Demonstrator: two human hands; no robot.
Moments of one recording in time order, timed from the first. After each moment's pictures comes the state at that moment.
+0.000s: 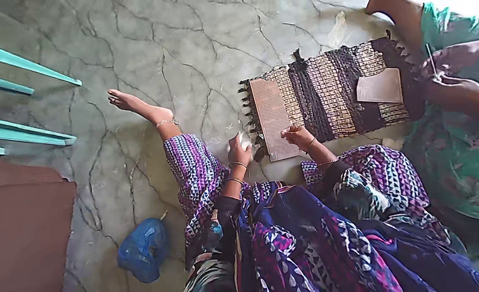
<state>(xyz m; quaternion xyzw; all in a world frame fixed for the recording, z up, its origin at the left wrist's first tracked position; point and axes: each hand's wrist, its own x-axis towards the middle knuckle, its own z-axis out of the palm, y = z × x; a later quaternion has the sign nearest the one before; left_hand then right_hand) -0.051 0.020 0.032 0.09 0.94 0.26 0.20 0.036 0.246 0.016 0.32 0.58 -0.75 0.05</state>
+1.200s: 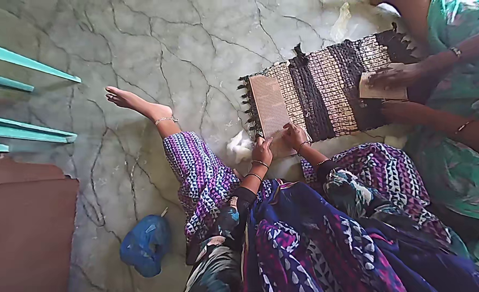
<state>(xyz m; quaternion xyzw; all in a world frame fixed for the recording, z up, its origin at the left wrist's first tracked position) -0.007 0.076 0.005 0.23 0.91 0.21 0.26 0.033 0.241 -0.013 0.28 0.87 -0.39 0.09</state>
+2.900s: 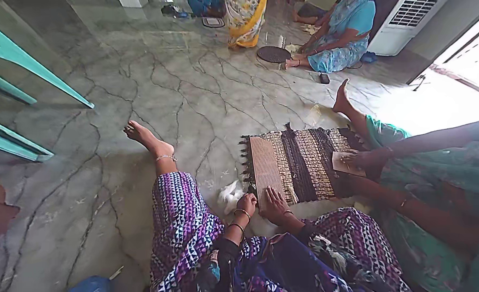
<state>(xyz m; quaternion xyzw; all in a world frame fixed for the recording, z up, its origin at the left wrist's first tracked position) -0.036 0.046 0.002 0.22 0.88 0.22 0.37 0.055 0.182 0.010 0.11 0.94 -0.20 0.25</state>
